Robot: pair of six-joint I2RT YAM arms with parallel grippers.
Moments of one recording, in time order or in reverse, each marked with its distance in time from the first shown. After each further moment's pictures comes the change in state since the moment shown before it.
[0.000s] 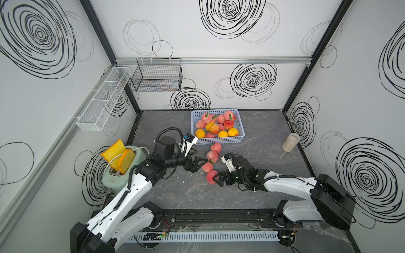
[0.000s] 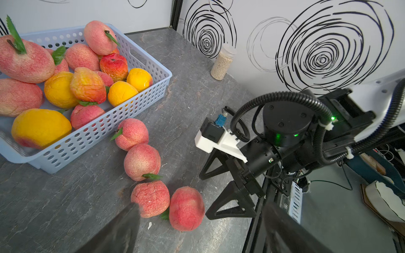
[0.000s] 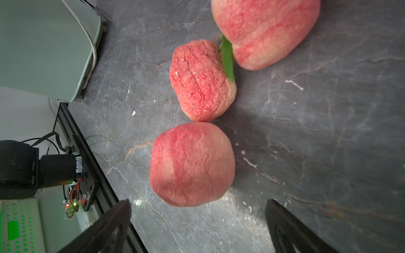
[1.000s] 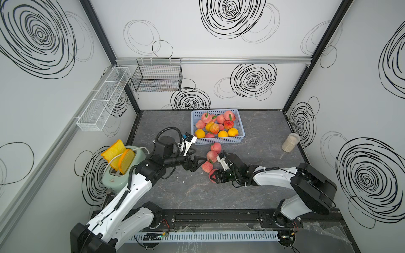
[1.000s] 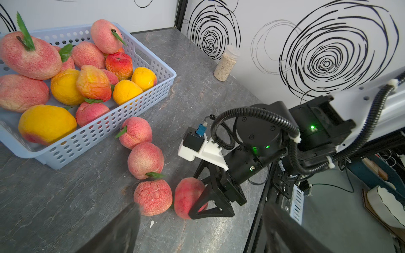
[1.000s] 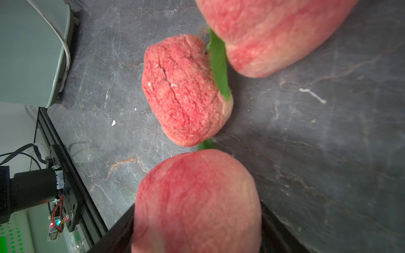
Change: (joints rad) left arm 0.020 0.000 -0.002 0.002 0.002 -0.009; right arm 0.004 0.150 0.060 0.029 0.003 0.017
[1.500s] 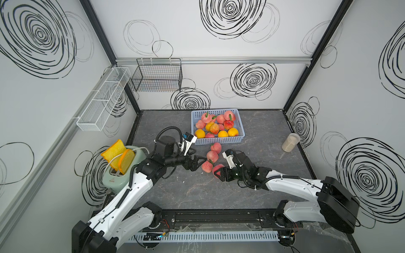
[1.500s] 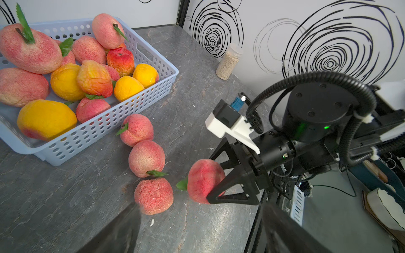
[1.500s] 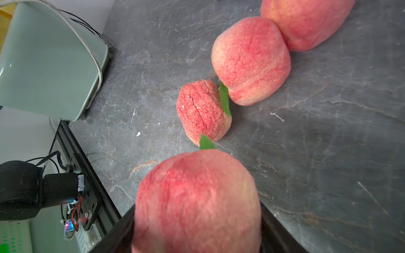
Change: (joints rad) left arm 0.003 0.021 -0.003 0.010 0.002 -0.007; right arm -0.011 -0.258 -0.032 -0.103 0.092 -0.021
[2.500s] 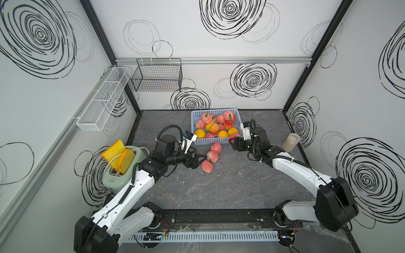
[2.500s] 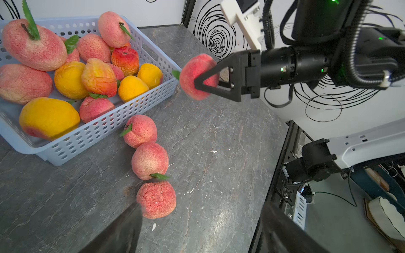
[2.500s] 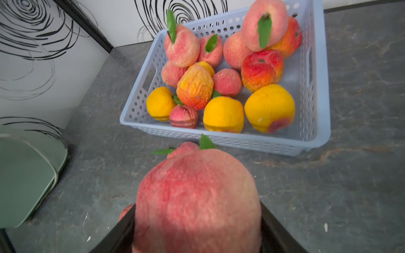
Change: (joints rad) left arm 0.012 0.036 -0.001 0.034 -0.003 -0.025; right arm -0.420 0.128 0.333 -0.084 0.028 -0.269
